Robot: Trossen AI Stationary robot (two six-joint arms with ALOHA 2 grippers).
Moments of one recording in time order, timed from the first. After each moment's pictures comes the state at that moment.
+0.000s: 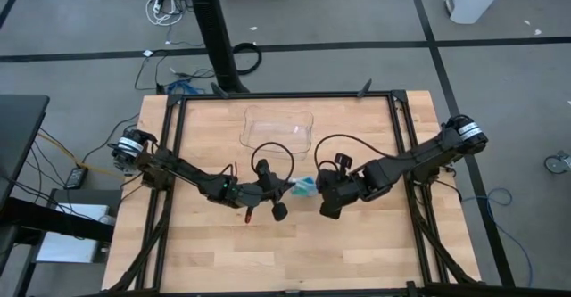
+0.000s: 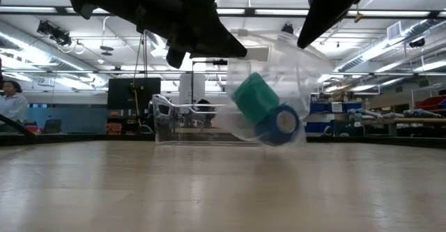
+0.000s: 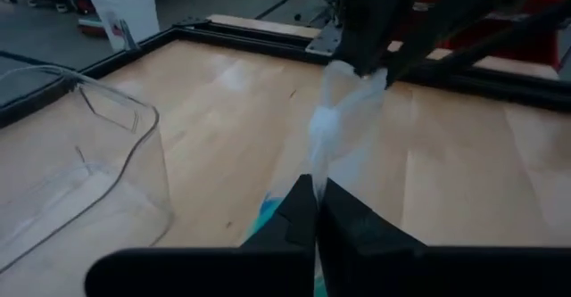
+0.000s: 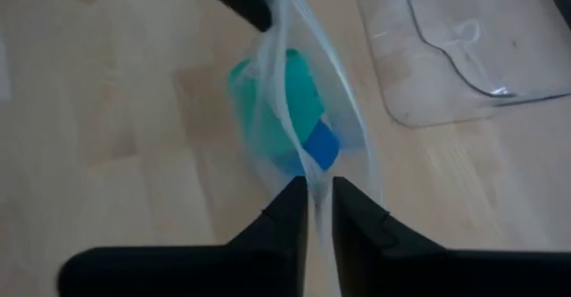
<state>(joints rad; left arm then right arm) -0.32 1.71 0.85 0.52 -0.63 -0.29 0.39 1.55 1.25 -0.84 0.49 0.56</state>
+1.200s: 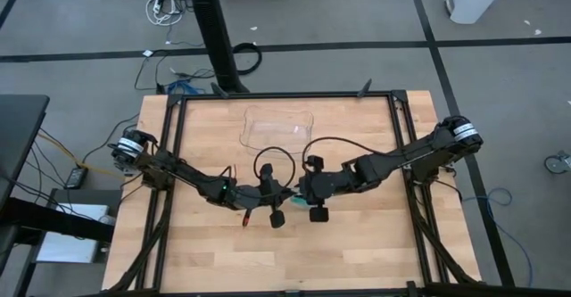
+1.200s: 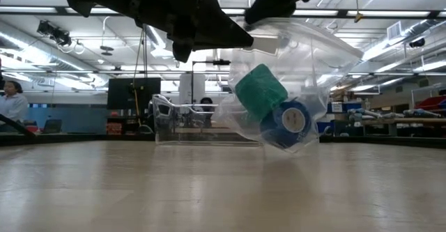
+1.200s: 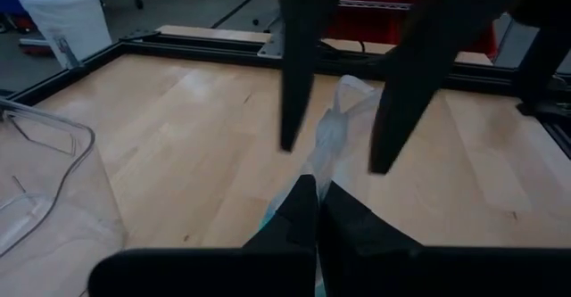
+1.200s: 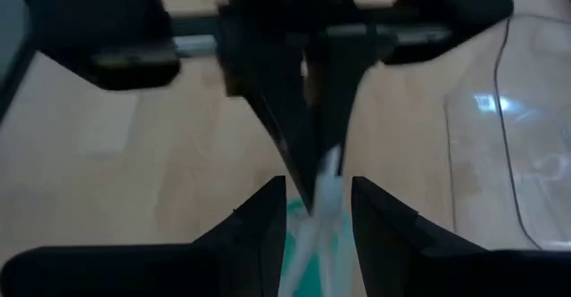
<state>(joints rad) -0.34 1.71 0.85 0.56 -0.54 -0.21 0.31 1.59 1.24 -0.42 0.28 0.13</state>
